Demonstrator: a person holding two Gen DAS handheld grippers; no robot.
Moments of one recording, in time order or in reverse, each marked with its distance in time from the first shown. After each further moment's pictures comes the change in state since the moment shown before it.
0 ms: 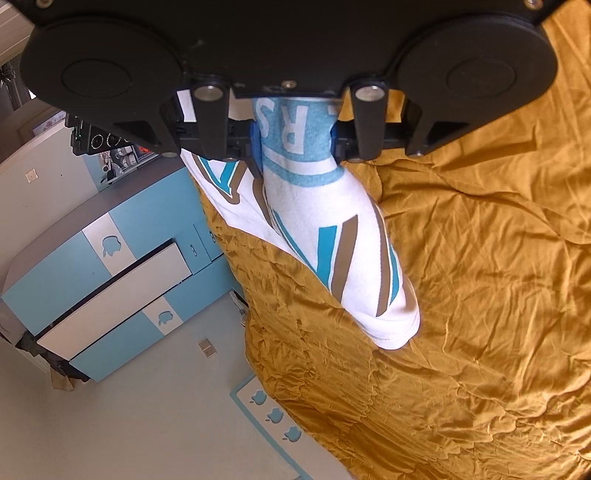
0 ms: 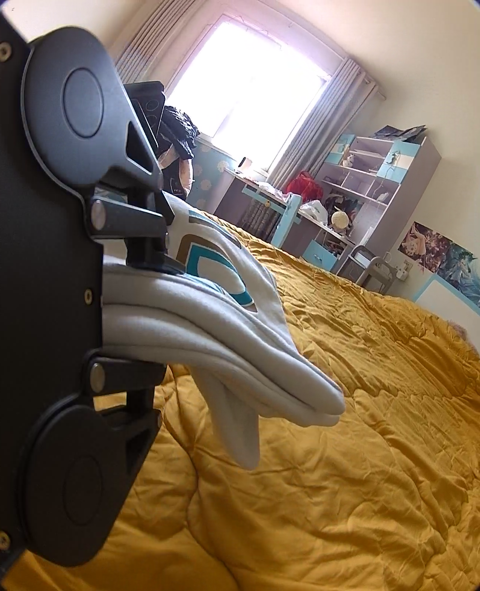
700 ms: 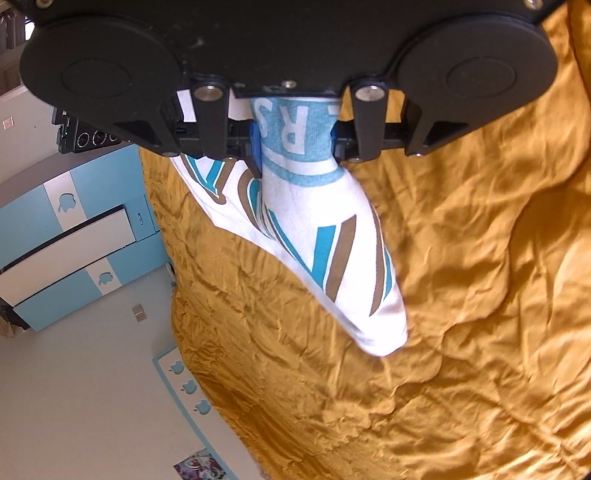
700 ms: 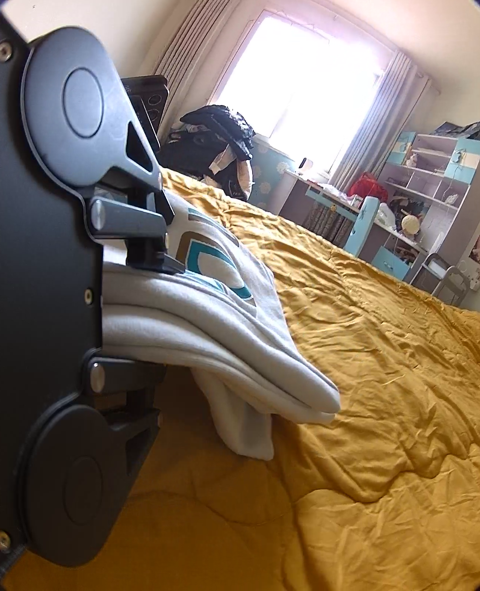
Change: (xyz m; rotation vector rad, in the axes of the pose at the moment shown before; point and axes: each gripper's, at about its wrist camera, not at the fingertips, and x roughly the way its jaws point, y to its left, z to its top) left arm -0.113 0.141 -0.048 -0.205 -0.019 0.156; right arm 0.139 0.032 -0.075 0.006 0.214 -0.014
